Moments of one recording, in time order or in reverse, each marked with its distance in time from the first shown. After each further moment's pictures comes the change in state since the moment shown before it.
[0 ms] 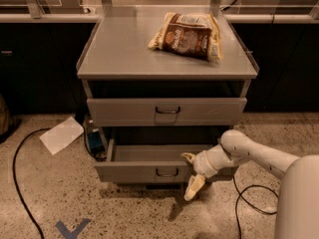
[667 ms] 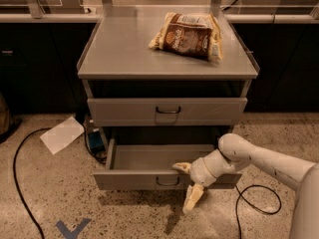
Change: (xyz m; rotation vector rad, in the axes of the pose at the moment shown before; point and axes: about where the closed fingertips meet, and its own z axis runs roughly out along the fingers) arm -0.037 0.066 0.002 -0.127 -0.049 -0.046
